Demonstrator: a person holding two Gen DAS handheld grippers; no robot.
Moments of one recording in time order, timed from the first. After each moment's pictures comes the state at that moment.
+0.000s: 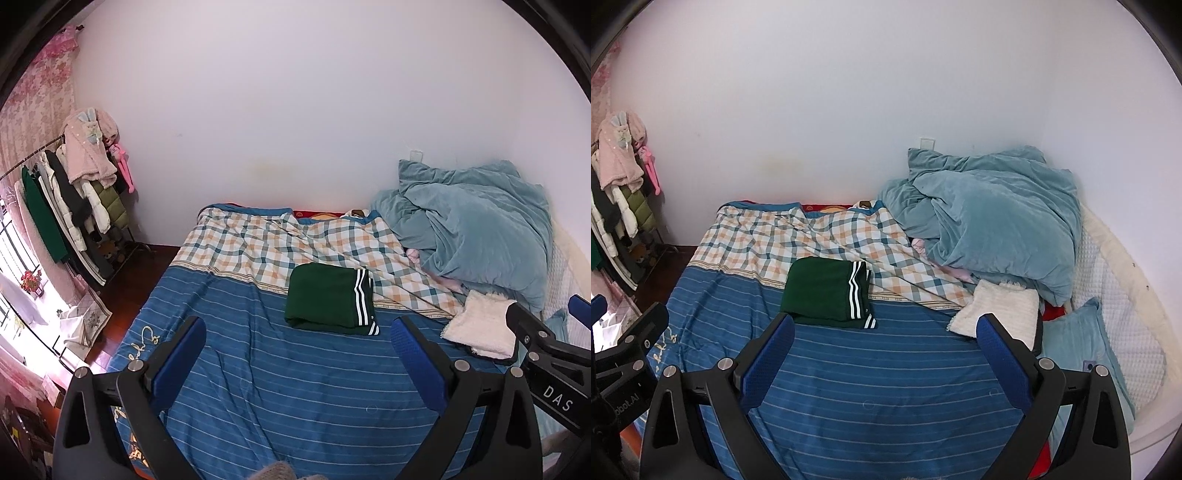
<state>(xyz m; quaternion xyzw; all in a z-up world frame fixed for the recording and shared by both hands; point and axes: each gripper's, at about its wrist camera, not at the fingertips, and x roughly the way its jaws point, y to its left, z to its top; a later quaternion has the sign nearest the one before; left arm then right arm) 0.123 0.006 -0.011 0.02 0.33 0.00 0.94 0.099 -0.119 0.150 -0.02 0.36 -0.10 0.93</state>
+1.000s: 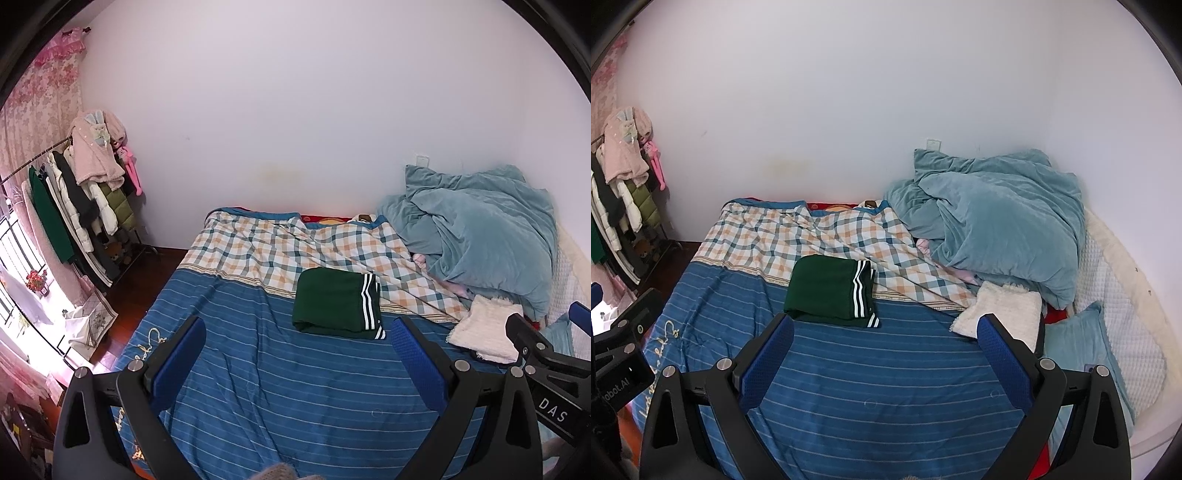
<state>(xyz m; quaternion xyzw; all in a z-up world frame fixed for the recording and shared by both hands) 0.122 0.015 -0.004 0.02 0.32 0.02 0.95 0.106 -0.115 0.148 -0.03 0.36 -0.09 0.93</state>
